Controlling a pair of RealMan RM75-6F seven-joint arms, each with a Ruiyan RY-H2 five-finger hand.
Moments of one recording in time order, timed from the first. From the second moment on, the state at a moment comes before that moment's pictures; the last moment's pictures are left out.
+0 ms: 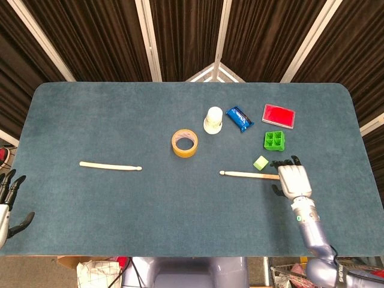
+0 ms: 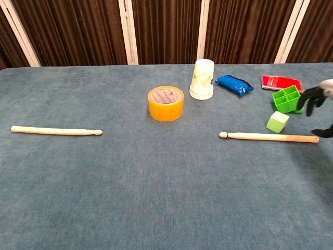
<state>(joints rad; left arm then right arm) 0.02 -1.15 -0.04 -1.67 1.57 1.63 0.19 0.47 -1.38 0.22 -1.64 -0.96 1.06 -0.61</state>
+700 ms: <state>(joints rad) 0.01 -1.15 -0.04 -1.66 1.54 1.60 0.19 0.57 -1.55 0.19 -1.47 -0.90 1.06 -0.69</state>
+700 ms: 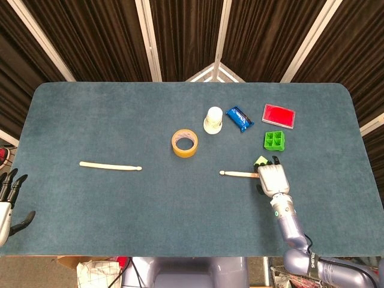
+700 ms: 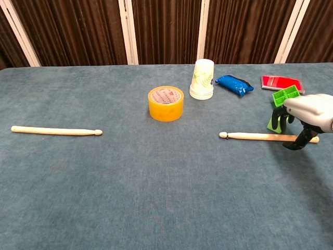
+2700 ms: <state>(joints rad) 0.00 -1.17 -0.03 -1.66 1.52 1.58 0.22 0.58 -1.64 0.14 -1.30 -0.95 1.10 -0.67</state>
